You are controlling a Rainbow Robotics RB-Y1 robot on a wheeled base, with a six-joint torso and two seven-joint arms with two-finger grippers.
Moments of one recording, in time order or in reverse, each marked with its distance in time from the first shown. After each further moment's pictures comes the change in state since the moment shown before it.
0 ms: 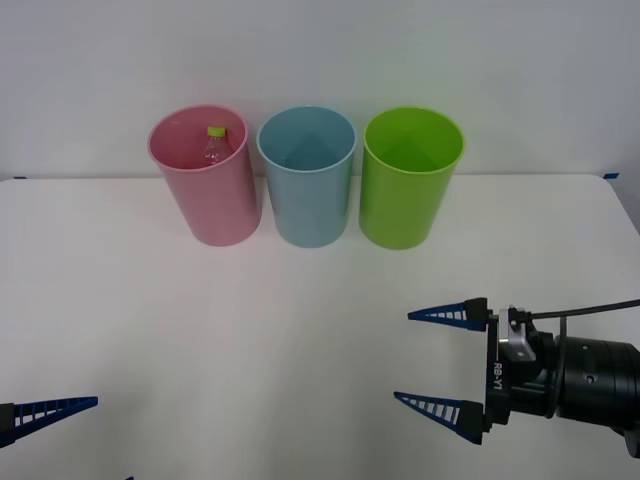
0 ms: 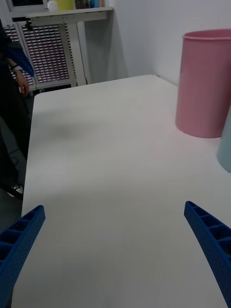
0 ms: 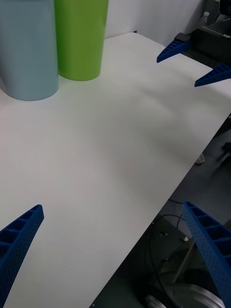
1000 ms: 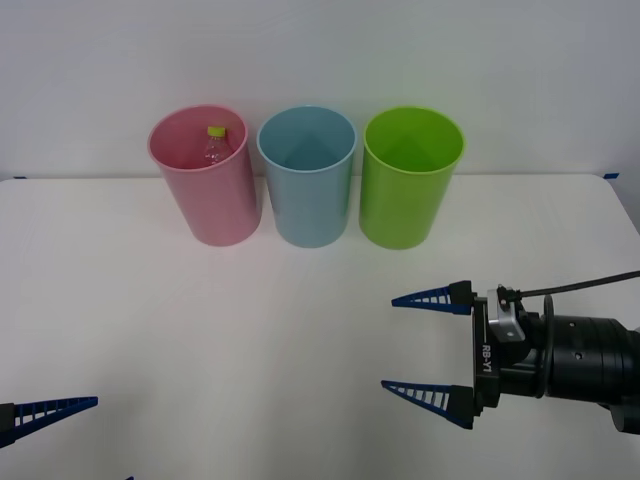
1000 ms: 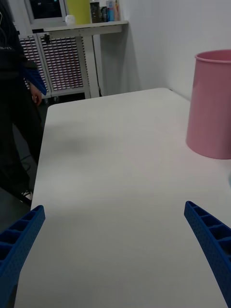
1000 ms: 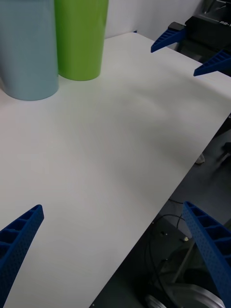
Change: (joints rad) right arm -0.071 0.000 0.023 0.001 -0.020 -0.042 -0.043; left arm 0.000 0.000 0.000 0.000 0.000 0.000 0.000
